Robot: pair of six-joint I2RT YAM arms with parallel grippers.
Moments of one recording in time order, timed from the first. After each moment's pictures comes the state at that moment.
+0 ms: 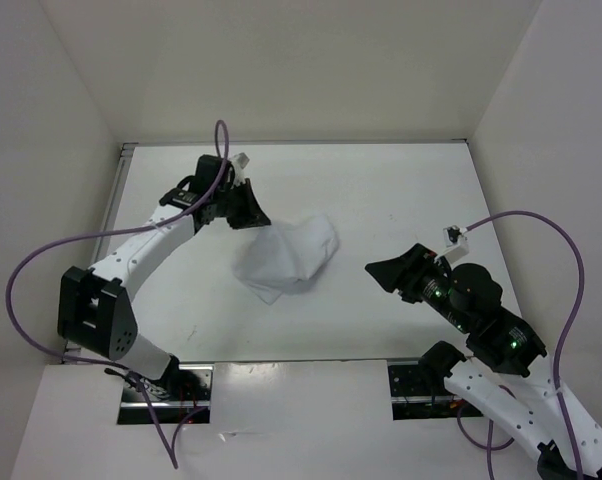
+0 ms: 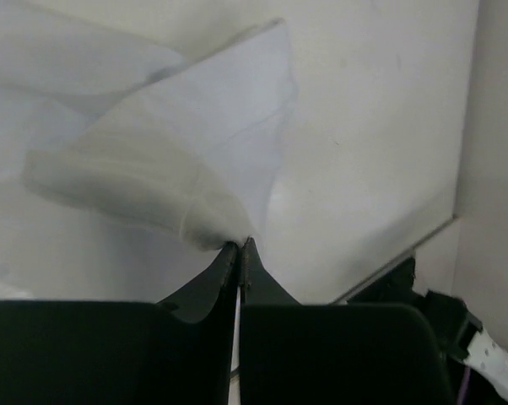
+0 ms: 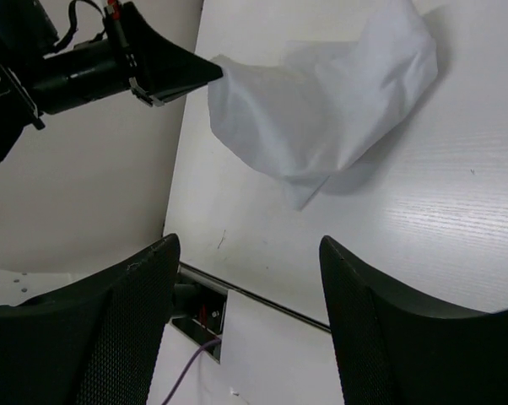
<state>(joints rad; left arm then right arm) -0.34 1.49 1.23 -0.49 0.32 -0.62 0.65 0.41 0.76 -0.62 0.08 0.94</state>
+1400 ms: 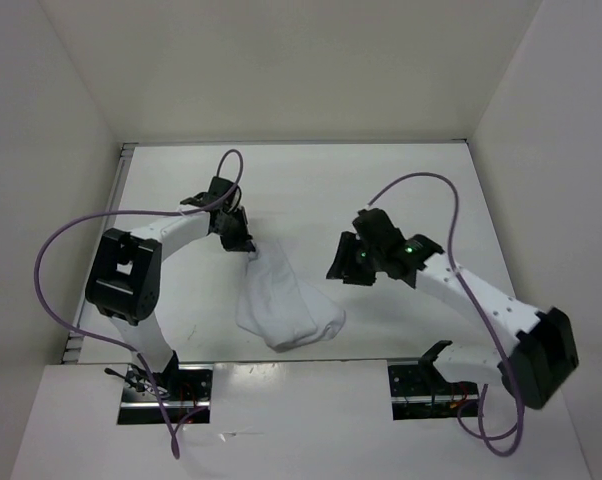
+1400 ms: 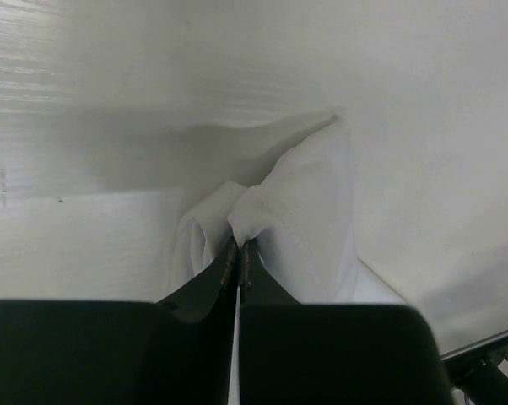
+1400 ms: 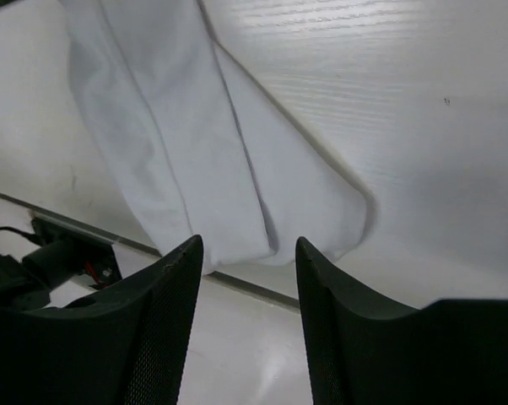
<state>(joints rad) -0.30 1.76 1.15 -0.48 0.21 -0.59 0.65 1.13 0.90 -0.65 -0.06 0.84</state>
